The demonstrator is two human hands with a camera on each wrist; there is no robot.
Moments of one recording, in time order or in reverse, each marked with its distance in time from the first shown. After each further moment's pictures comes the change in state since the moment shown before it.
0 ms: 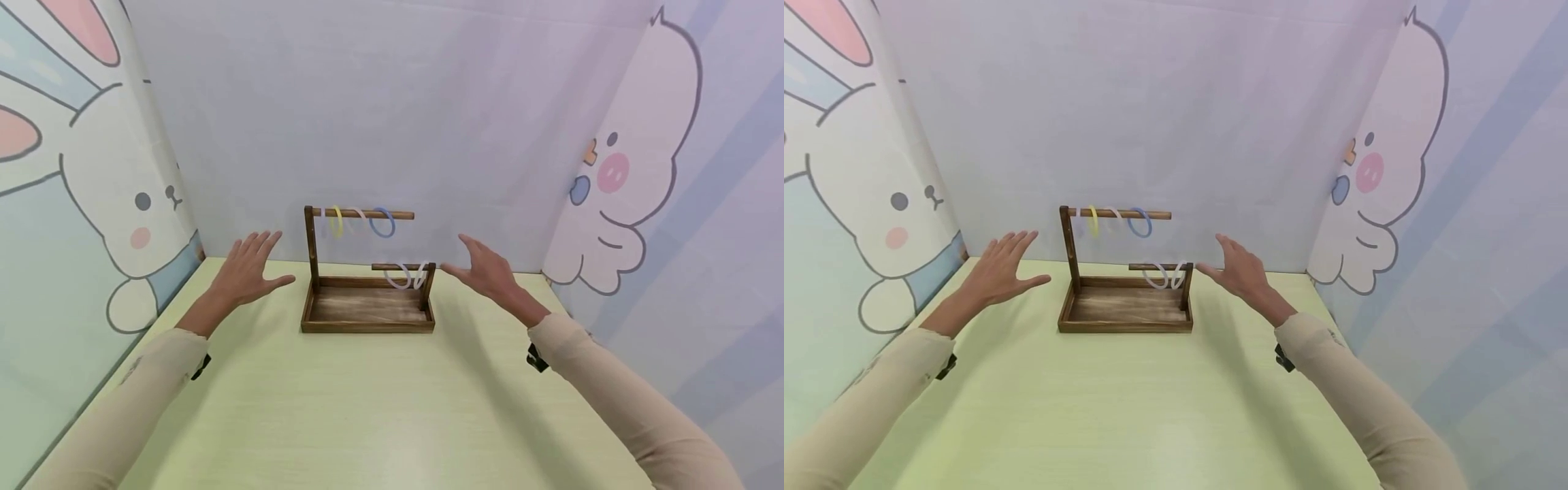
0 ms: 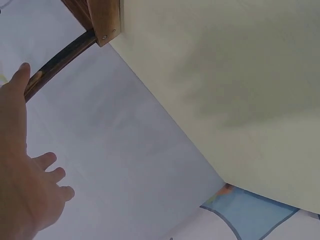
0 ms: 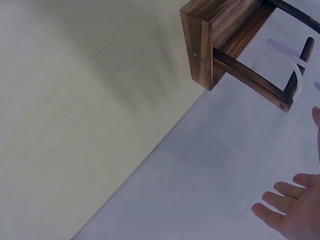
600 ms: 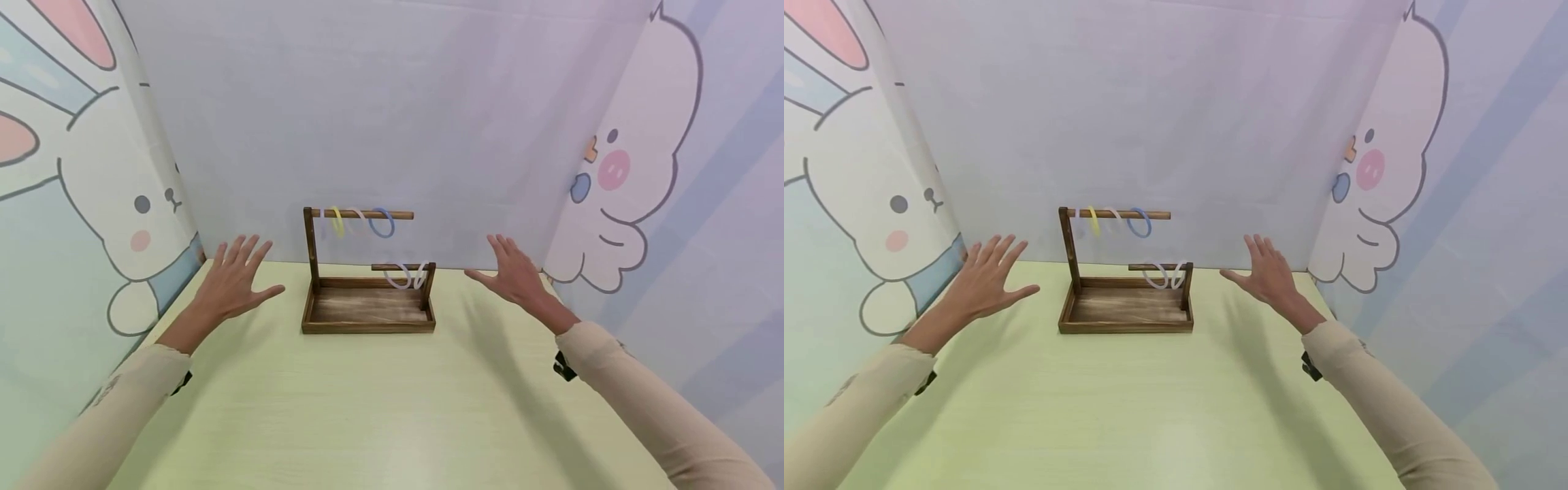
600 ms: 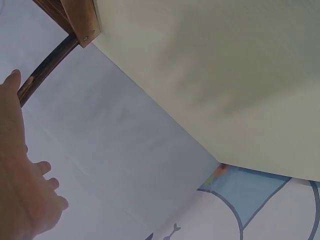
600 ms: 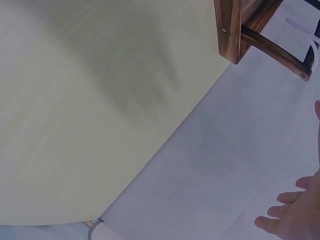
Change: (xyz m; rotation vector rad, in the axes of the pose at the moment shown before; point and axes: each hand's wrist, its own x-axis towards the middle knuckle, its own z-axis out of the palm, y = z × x) left_hand -0.027 -0.007 -0.004 0.186 0.066 0.068; right_hand -0.022 0.045 -0.013 -0.086 0.037 0.018
